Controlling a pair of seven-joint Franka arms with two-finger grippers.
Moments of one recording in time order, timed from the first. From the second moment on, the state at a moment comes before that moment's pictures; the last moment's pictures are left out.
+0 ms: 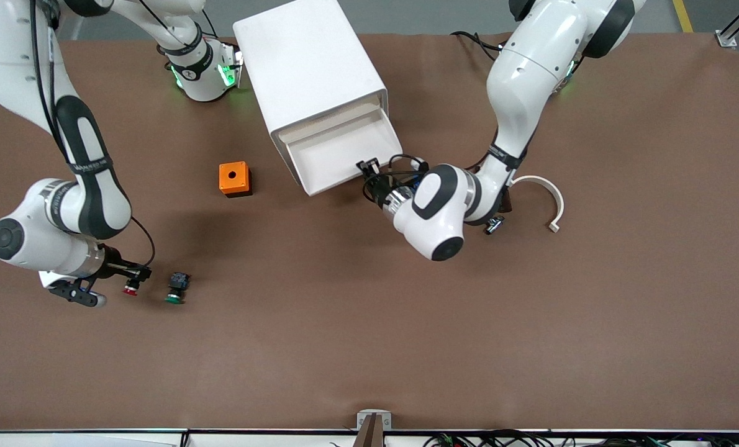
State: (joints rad) left arm -0.55 0.84 -0.06 -1.34 -0.93 1.60 -2.34; right arm -0.03 0.49 -0.08 -1.80 0.14 2.19 0.17
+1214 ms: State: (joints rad) left arm -0.50 0.75 0.03 -1.24 -0.50 1.63 -2.15; right arm 0.73 0.12 -0.07 -1.94 0.14 2.14 1.57
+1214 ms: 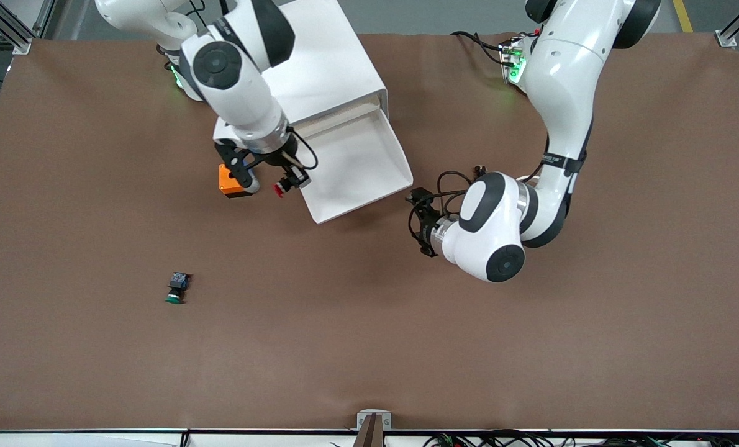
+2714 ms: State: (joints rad) left arm -0.51 0.57 0.06 -1.26 -0.13 1.64 -0.96; right arm 0.89 0.40 -0.09 -1.71 0.11 2.20 1.77
